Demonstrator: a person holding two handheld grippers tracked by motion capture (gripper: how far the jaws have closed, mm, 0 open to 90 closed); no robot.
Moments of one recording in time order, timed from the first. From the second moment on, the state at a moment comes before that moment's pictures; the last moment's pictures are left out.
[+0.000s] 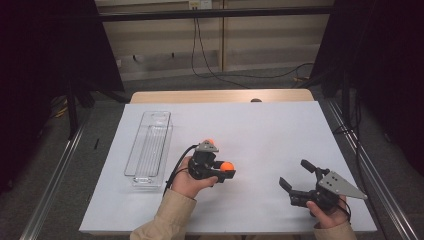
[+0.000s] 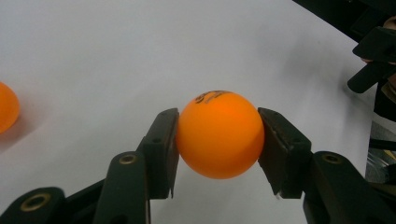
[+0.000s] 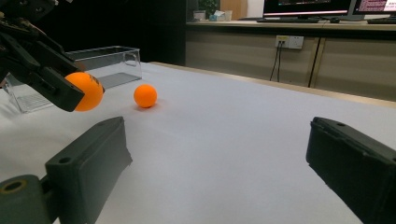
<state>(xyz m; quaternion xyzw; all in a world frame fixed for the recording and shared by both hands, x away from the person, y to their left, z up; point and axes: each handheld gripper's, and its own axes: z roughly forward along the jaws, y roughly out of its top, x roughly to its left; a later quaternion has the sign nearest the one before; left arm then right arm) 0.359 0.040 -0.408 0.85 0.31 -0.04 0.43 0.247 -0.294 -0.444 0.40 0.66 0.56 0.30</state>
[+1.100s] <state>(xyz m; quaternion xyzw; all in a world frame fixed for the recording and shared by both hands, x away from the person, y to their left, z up) 0.364 0.056 -0.401 0.84 0.32 -0.04 0.43 0.248 -0.293 -0.444 0.40 0.66 0.56 0.30</state>
